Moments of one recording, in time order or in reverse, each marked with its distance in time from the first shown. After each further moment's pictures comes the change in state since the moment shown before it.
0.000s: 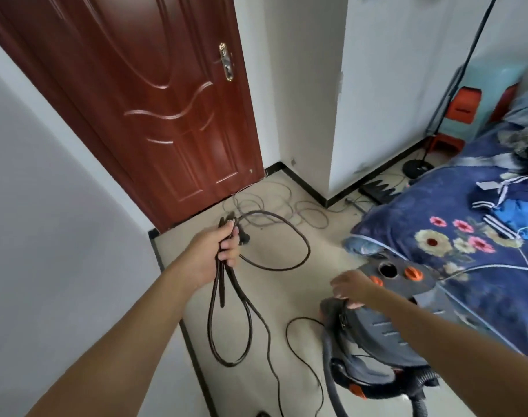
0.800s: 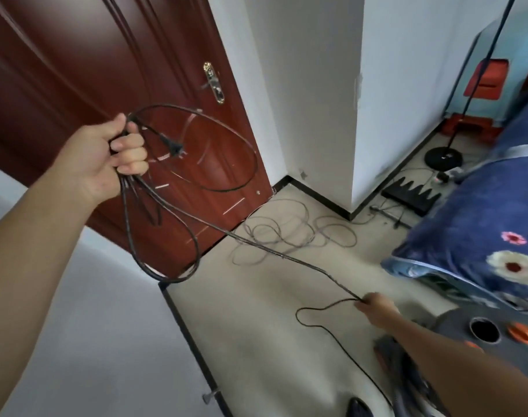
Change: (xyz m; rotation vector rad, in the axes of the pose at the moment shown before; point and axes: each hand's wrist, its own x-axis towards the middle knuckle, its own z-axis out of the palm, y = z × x) left_hand 0.210 0.347 -0.112 0.148 -0.026 0.232; right_hand 0.214 -0.120 0.031 -0.168 0.223 0.055
